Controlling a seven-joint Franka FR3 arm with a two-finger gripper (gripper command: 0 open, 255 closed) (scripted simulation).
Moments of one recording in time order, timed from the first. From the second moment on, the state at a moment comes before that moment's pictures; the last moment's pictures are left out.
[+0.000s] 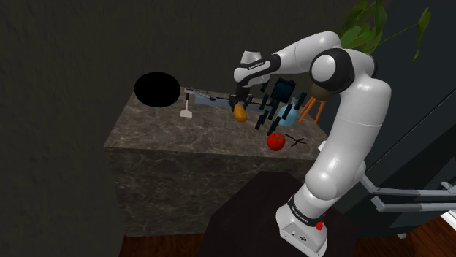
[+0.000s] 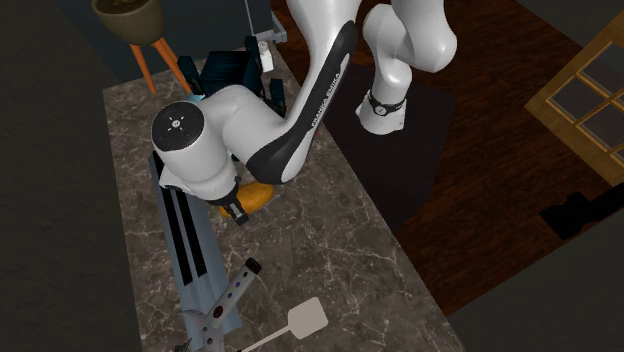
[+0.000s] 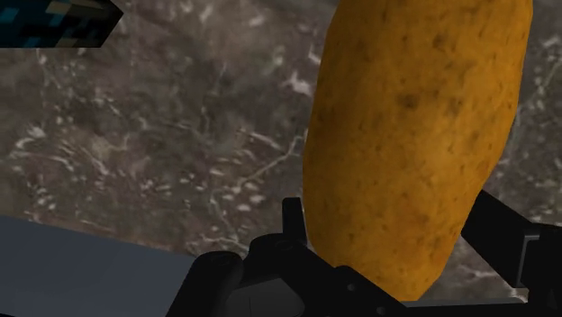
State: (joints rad) arm -0.25 0.29 -0.12 -1.94 -0.08 2.24 0.14
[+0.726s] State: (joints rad) arm -0.24 0.22 -0.12 -1.89 -0.08 2.11 0.13
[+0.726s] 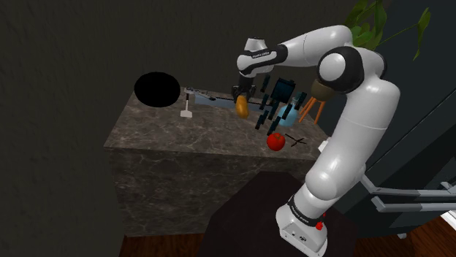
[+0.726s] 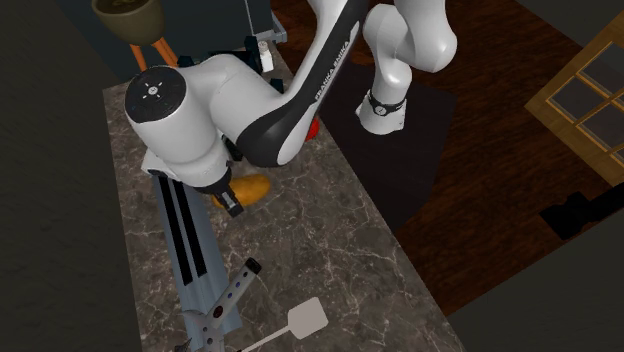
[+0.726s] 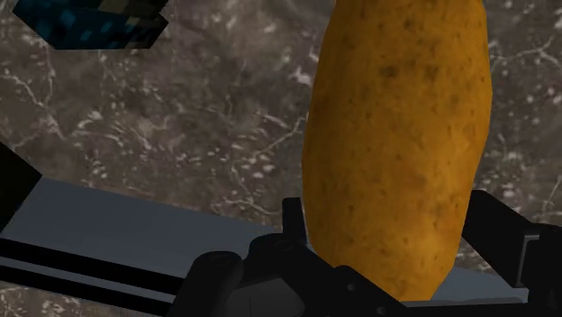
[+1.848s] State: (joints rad) arm -0.24 0.16 -0.12 -1.74 -0.08 1.90 0.12
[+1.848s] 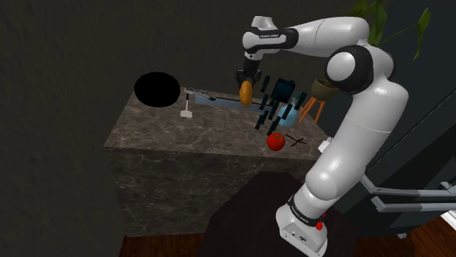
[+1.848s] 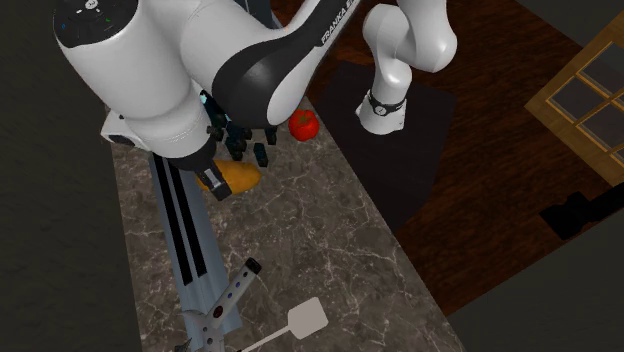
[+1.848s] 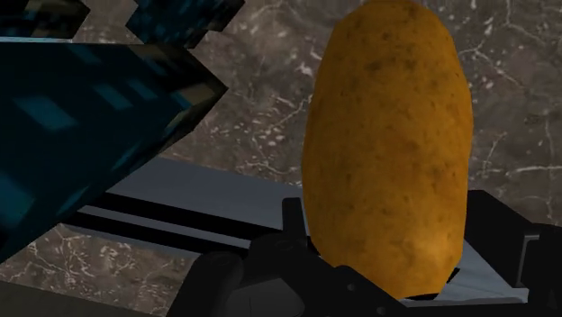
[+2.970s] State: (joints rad) arm -0.37 -0.09 -0.24 -1.98 -0.12 1.93 -0.12
